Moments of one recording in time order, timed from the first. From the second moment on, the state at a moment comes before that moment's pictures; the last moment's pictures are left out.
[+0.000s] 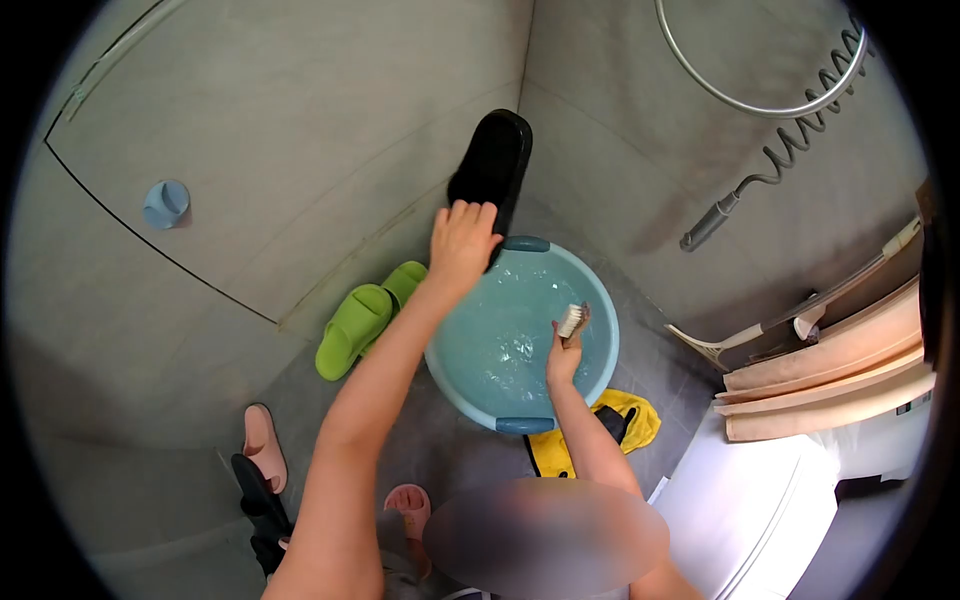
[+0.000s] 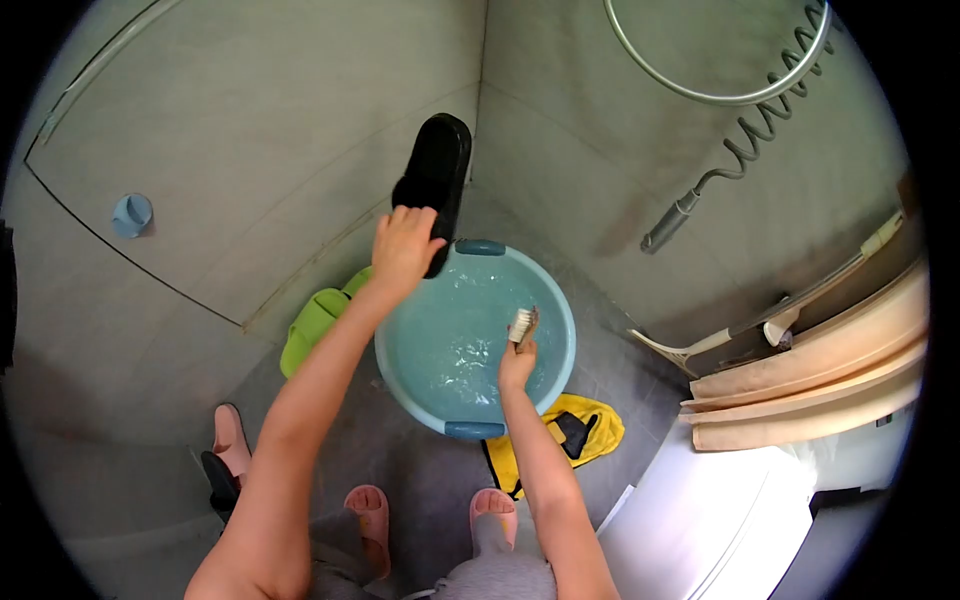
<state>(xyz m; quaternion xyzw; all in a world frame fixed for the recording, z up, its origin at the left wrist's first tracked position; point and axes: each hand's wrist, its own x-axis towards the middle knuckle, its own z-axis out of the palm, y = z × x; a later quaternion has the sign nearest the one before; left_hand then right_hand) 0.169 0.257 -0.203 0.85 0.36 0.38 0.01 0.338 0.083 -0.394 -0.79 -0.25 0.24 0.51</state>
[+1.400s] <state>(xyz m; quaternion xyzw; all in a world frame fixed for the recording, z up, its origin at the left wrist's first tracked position) -0.347 -0.036 -0.345 0.63 0.76 -0.17 0.09 0.261 0.004 -0.234 -0.68 -0.45 0.46 0.35</state>
